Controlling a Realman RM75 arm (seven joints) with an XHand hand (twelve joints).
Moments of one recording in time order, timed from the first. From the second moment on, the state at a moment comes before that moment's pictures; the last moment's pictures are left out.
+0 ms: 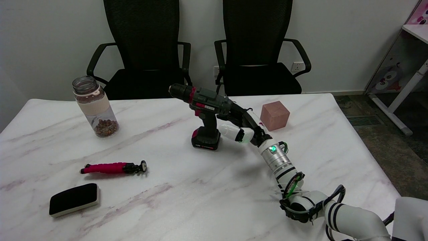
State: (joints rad) arm 0.29 -1.16 0.71 -0.78 0.95 -0.96 -1.87
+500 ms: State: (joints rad) arm 0.36 -1.23 0.68 -0.69 0.95 -0.93 -1.76
